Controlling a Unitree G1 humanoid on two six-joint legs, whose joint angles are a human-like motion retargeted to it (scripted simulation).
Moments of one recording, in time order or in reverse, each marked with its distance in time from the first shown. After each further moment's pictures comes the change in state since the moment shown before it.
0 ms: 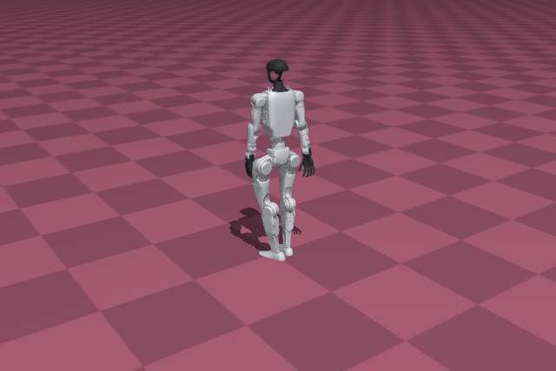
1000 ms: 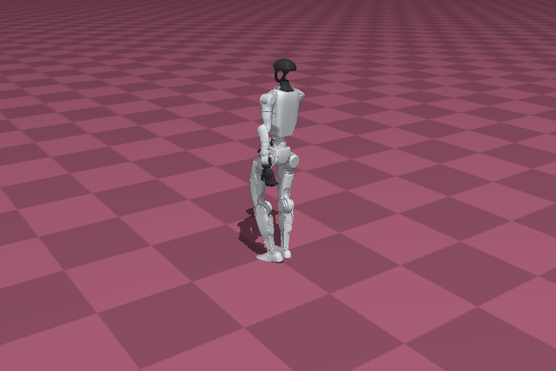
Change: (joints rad) left arm 0.342 0.090 0.244 0.091 0.023 0.106 -0.037; right arm -0.397 0.154 0.141 -0.191 0.135 -0.100 0.117; waist 0.148 -0.038 -0.024; left_leg -0.052 0.039 -0.014 0.263 0.046 -0.117; right_leg 0.071 -0.032 -0.029 0.033 -0.091 -0.049
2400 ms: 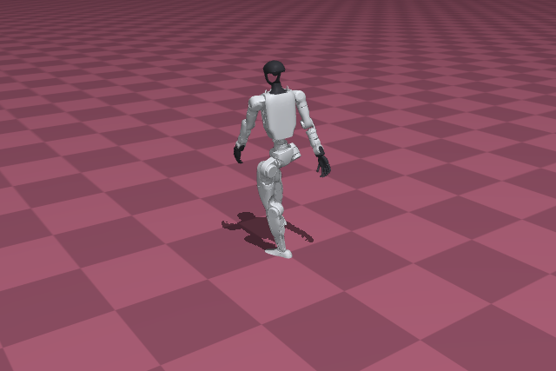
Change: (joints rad) left arm -0.714 0.014 -0.147 -0.133 -0.097 -0.124 0.089; right arm 0.499 -0.199 -0.293 0.276 -0.075 0.219 -0.105; waist -0.357 0.084 0.172; left_leg 0.087 0.063 -0.008 -0.228 -0.028 0.190; right_leg -0.752 -0.100 -0.140 1.118 0.223 -0.023
